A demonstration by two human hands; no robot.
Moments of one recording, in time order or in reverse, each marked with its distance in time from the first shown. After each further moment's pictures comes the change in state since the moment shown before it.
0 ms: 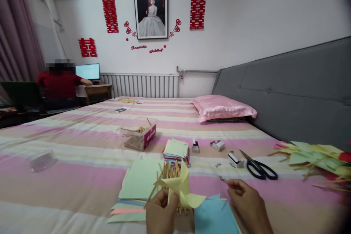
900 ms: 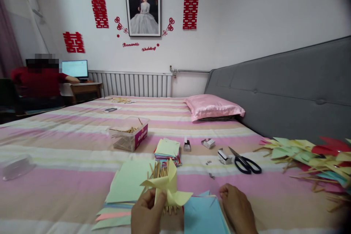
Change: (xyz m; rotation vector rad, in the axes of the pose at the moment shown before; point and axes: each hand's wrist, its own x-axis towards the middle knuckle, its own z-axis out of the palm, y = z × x) left_hand 0.000 0.007 -0.003 0.036 0.027 0.007; right_hand -0.007 0.013 0.001 -0.409 -0.014 -0.024
